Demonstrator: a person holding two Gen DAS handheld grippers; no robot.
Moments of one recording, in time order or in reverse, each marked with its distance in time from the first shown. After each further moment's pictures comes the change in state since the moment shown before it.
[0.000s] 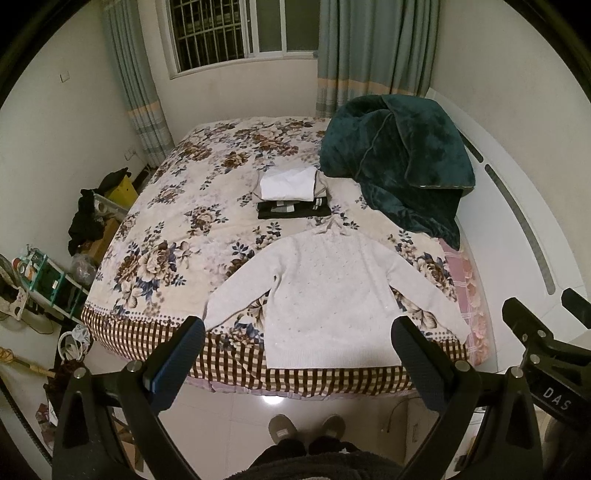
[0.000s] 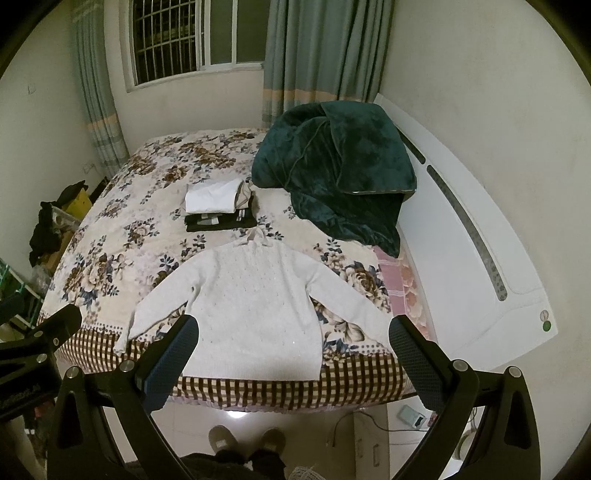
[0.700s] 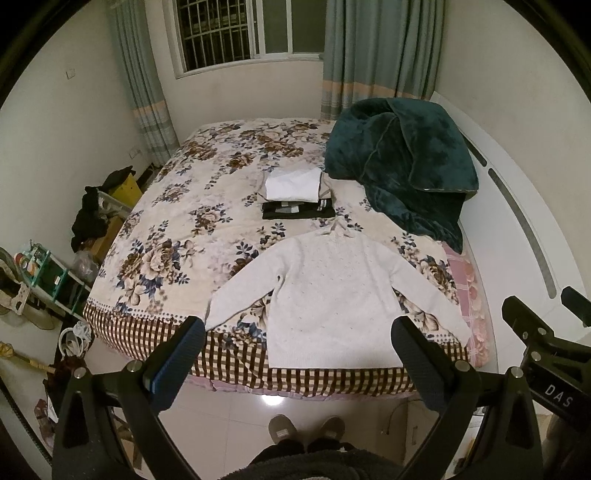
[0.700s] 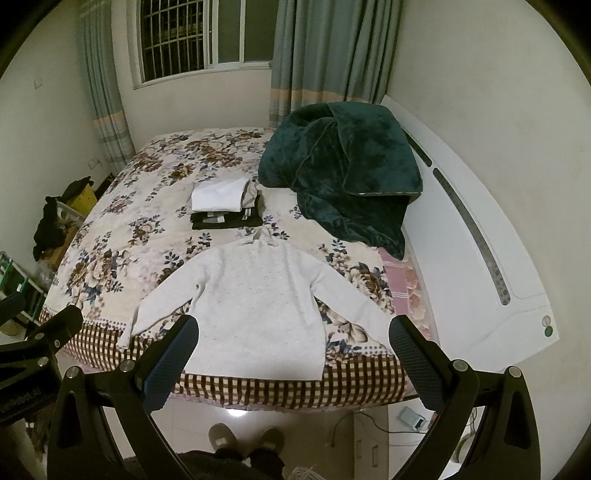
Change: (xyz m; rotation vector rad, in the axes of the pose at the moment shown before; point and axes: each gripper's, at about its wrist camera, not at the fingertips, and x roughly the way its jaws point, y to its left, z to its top) left arm 0.001 0.004 0.000 -0.018 -0.012 0.009; right arm 0.001 0.000 0.002 -0.022 -0.010 0.023
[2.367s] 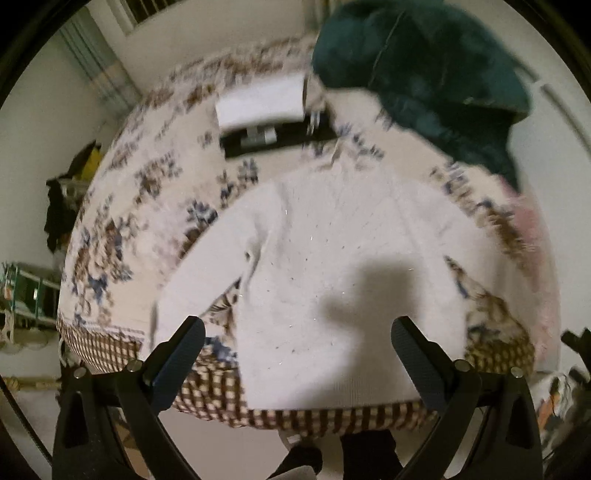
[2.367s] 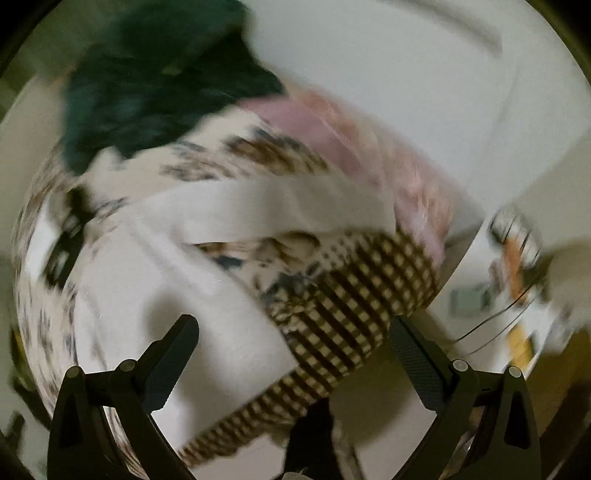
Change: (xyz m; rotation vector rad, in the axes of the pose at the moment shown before) left arm 0.383 -0.071 0.006 0.102 0.271 0.085; right arm 0.461 -0.275 -0.173 0.901 0.455 -0.166
